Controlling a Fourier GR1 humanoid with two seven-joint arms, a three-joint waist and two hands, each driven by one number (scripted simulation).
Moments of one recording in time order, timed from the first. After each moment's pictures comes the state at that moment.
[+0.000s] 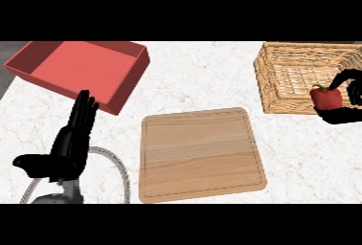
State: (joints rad) left arm -0.02 0.09 -0.05 -1.67 0.05 0.16 0.01; right arm -0.38 -0.49 -0.19 -1.26 0.66 -0.02 0.03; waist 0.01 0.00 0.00
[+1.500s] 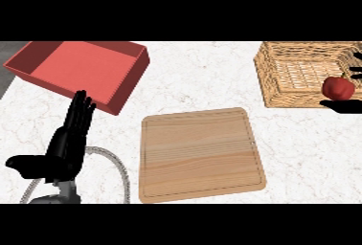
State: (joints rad) left arm -0.02 0.07 -0.01 -1.68 0.04 0.12 0.02; right arm -0.58 -0.54 -0.38 -0.69 0.53 -0.18 -0.37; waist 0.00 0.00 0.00
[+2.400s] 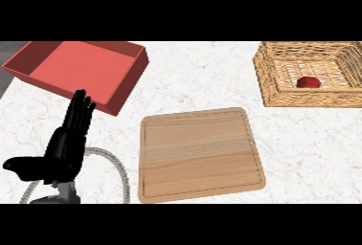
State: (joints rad) left arm -0.01 0.06 -0.02 -1.71 0.02 0.12 0.04; right arm -0.51 -0.75 -0.62 -0.75 0.28 -0.09 -0.36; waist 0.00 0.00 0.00
